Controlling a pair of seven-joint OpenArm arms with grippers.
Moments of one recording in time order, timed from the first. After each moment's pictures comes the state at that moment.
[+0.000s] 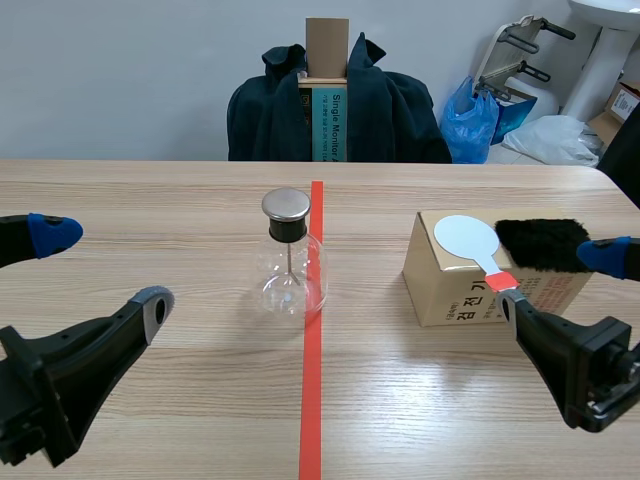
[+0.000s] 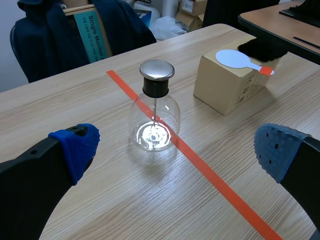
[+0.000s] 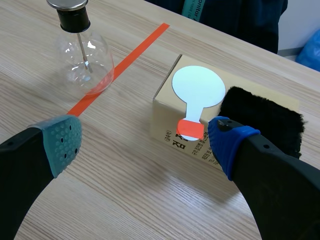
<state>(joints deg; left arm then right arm) 47.4 -32.3 -8.5 119.9 -21.8 -26.4 -9.8 -45.6 30.2 12.7 114.9 16.9 23.3 6.5</state>
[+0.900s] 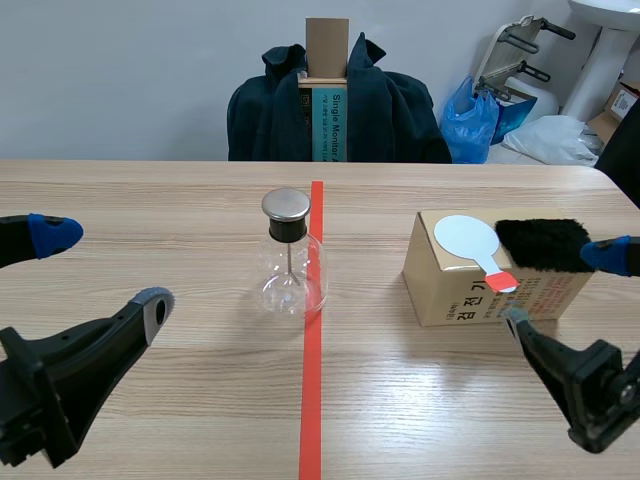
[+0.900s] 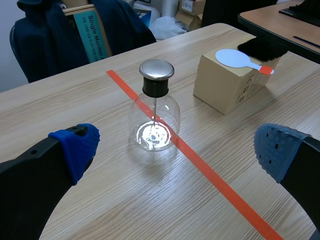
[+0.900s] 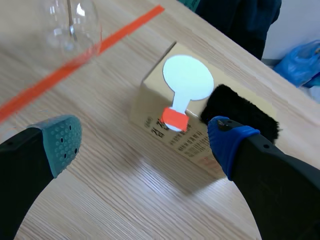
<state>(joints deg) 47.4 -32.3 -8.5 119.9 -21.6 -26.4 -9.9 -45.5 30.2 12.7 114.9 1.1 22.3 7.8</state>
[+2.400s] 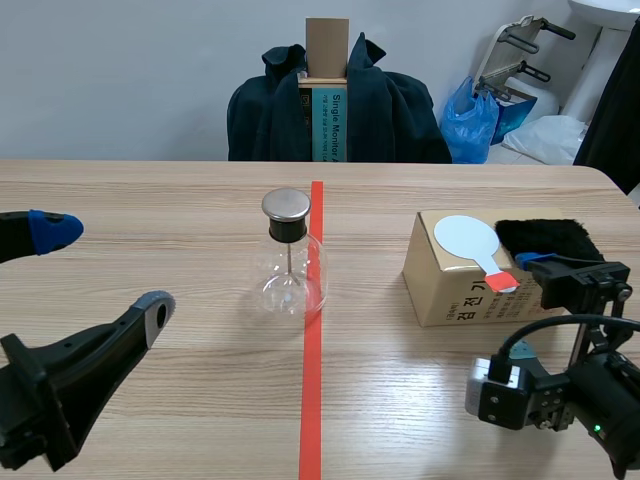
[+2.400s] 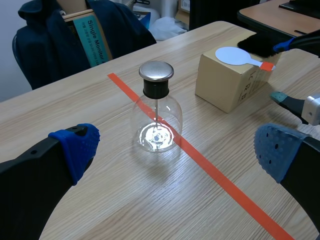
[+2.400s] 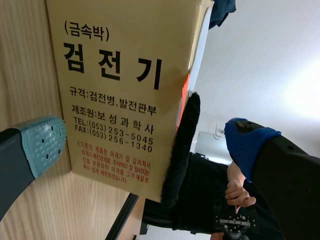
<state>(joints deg) 47.3 -32.3 -8.5 119.9 -18.6 -26.4 -11.4 -18.5 23.8 -9.4 73.3 -73.6 -24.0 9.7</state>
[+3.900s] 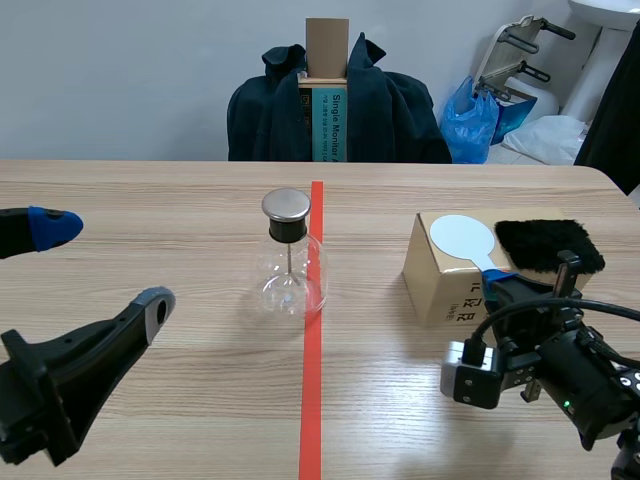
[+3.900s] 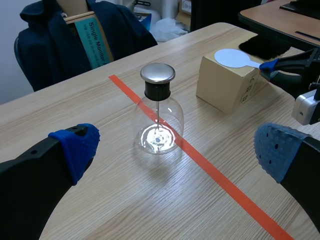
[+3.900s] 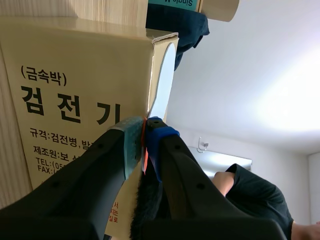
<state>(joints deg) 46.9 -32.3 -8.5 119.9 -18.6 -26.4 -11.4 -15.8 22.9 -11.4 73.4 -75.6 -26.5 11.4</state>
